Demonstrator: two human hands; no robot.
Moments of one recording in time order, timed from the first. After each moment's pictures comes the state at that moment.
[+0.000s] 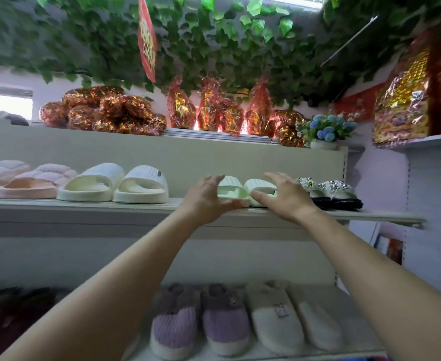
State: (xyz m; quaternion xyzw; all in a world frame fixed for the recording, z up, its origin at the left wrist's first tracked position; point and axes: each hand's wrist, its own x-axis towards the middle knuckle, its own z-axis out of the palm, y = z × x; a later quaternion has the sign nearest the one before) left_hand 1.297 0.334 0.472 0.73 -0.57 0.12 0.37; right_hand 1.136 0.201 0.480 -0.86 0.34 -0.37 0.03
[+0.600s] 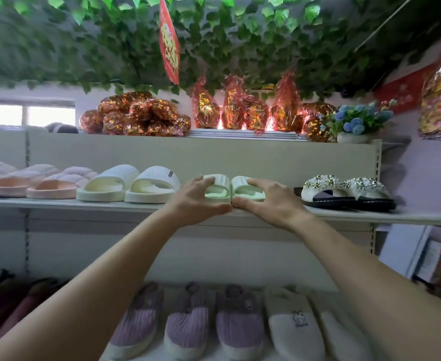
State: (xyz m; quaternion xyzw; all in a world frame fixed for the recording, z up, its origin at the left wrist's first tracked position) left_hand 1.310 0.359 0.473 0.78 -0.51 0.13 0.32; right_hand 1.161 0.219 0.471 -0.89 0.23 -0.37 0.09
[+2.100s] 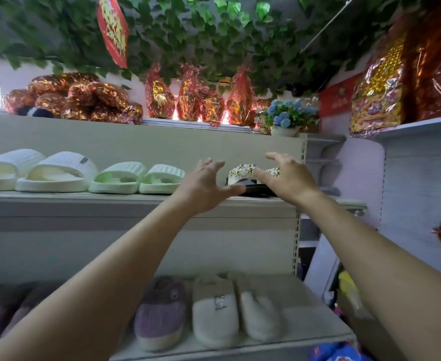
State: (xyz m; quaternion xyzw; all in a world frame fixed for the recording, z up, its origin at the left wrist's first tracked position) left_hand 1.175 0.246 0.479 0.72 -0.58 0.13 0.35; right_hand 1.017 0.109 0.491 -0.84 0.32 -0.43 0.01
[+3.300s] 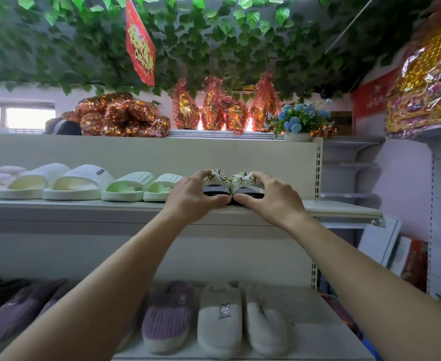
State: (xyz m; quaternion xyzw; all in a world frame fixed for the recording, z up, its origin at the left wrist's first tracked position) left_hand 1.183 0.239 0.468 0.77 -0.48 0.20 0.38; right_hand 1.029 0.106 0.465 -0.87 0.27 -0.41 0.07
